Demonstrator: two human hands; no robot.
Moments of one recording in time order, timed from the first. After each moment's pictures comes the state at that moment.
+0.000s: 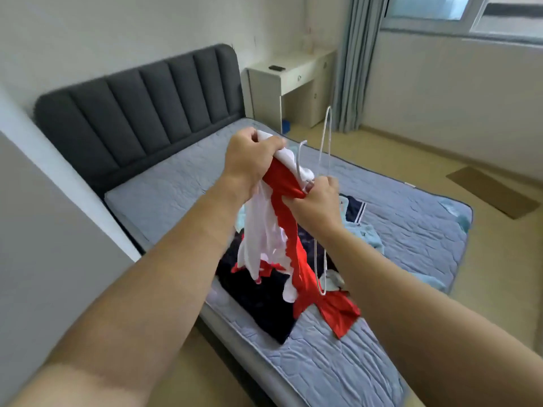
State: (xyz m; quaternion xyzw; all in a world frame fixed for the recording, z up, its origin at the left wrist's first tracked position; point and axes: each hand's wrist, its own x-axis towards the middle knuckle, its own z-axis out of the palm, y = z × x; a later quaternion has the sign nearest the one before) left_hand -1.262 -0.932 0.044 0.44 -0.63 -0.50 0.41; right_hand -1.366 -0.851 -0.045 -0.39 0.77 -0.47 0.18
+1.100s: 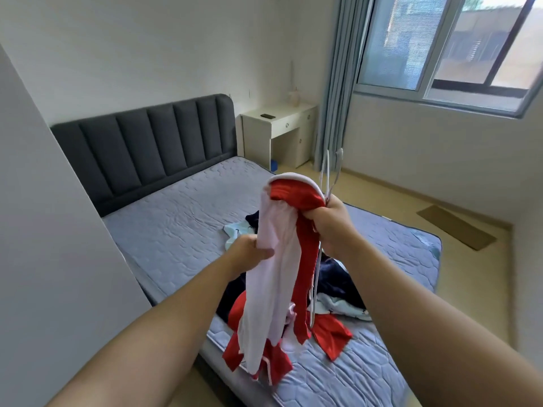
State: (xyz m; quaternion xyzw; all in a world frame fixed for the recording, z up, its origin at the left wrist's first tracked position) left_hand -1.151 -0.894 -0.078 0.43 -0.74 -0.49 0.15; right_hand -1.319 -0.792 -0.004 -0.29 0.66 -0.62 0.33
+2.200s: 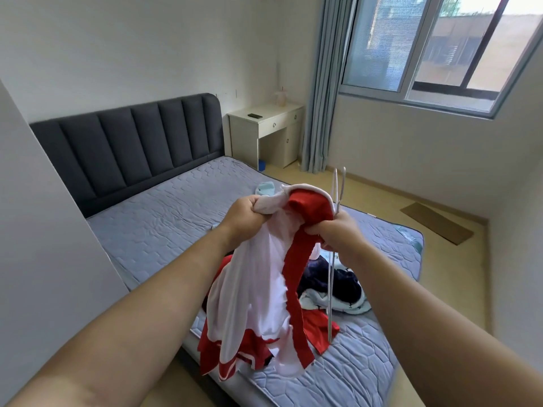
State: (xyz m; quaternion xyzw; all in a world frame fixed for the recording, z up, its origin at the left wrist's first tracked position) left_hand -1.173 -0.880 -0.012 0.32 -0.75 -0.50 0.28; right_hand -1.342 -0.746 -0.011 -0.27 0.76 -0.51 0.29
